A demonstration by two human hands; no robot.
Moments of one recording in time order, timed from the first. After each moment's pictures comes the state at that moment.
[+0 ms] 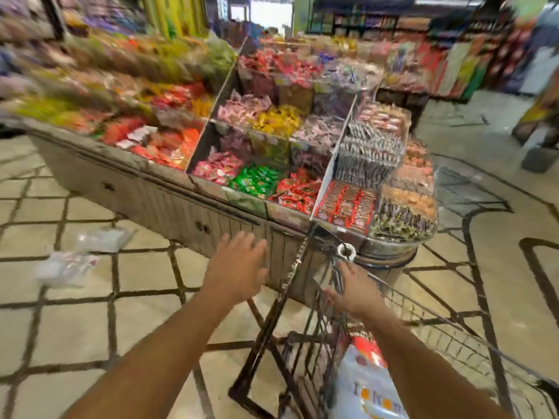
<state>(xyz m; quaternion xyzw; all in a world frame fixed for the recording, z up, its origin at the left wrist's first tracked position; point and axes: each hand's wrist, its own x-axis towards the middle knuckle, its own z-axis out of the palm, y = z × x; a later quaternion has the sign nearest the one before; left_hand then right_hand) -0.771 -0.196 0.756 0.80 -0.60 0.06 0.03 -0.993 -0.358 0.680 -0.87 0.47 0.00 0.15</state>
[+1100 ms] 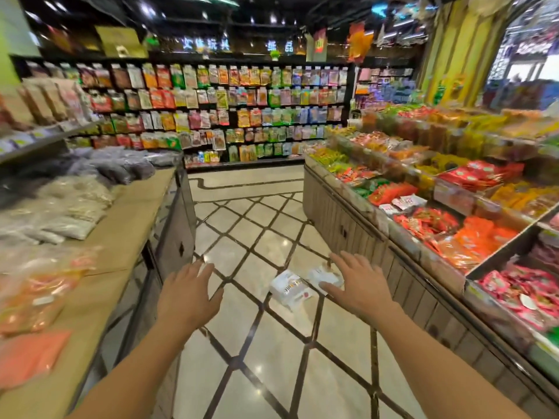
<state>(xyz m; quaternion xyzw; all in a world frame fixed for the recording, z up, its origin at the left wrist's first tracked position) -0.259 0.262 0.791 0.99 -0.05 0.09 0.00 -0.274 -0.090 0.785 -1.00 0.01 -0.05 0.04</state>
